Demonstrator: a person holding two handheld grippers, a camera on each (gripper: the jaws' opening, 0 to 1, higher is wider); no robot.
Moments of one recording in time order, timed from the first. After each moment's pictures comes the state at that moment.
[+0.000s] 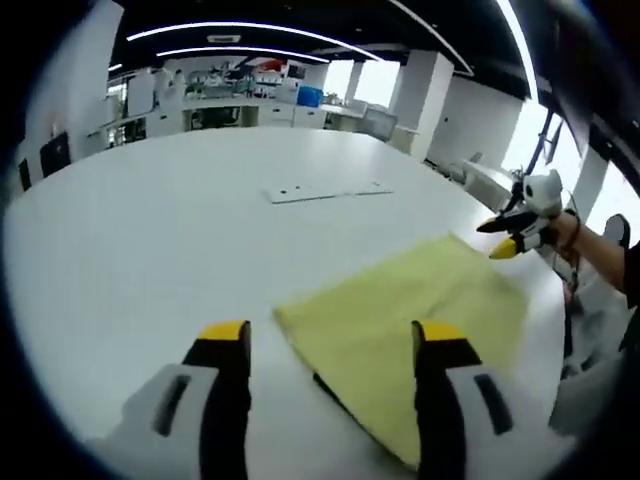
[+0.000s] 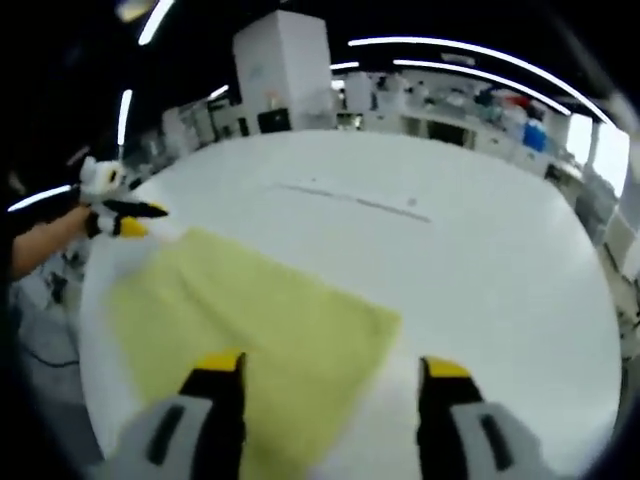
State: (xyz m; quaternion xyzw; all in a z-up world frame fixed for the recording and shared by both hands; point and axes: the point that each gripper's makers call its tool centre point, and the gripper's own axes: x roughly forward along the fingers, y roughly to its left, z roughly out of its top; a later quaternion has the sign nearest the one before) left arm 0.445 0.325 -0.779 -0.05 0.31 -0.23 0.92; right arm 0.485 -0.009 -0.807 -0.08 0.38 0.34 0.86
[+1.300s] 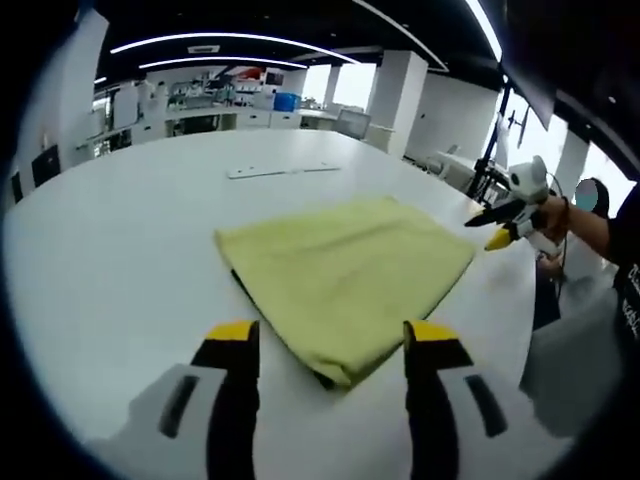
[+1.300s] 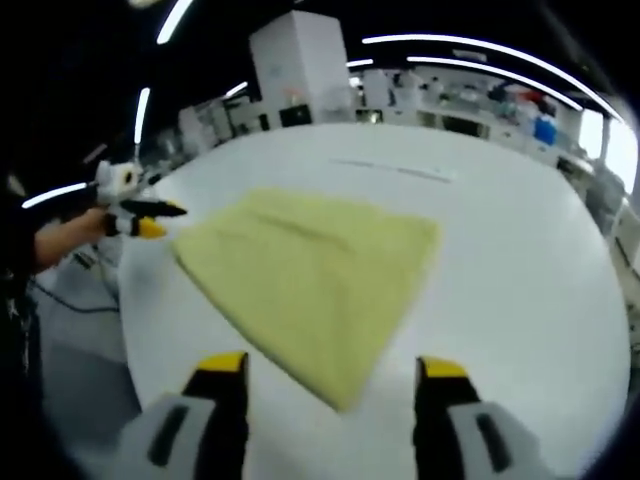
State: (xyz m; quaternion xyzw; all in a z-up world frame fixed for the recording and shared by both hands) left arm 0.320 0.287 -0.796 -0.02 0.30 -0.26 0.92; right arm 0.352 -0.035 -0.819 -0.07 0.39 0.37 0.84
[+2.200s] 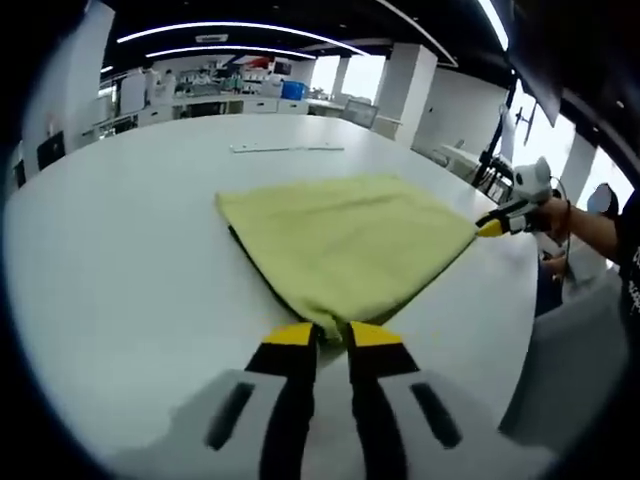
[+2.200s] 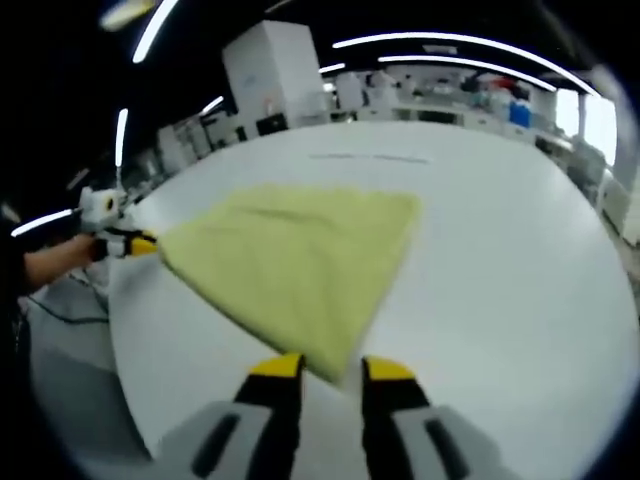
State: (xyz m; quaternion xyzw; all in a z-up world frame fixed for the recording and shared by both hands) left arm 0.298 0.287 -0.816 -0.04 0.32 -0.25 0.91; right arm 0.343 -0.049 -0.842 -0.04 0.39 0.32 0.86
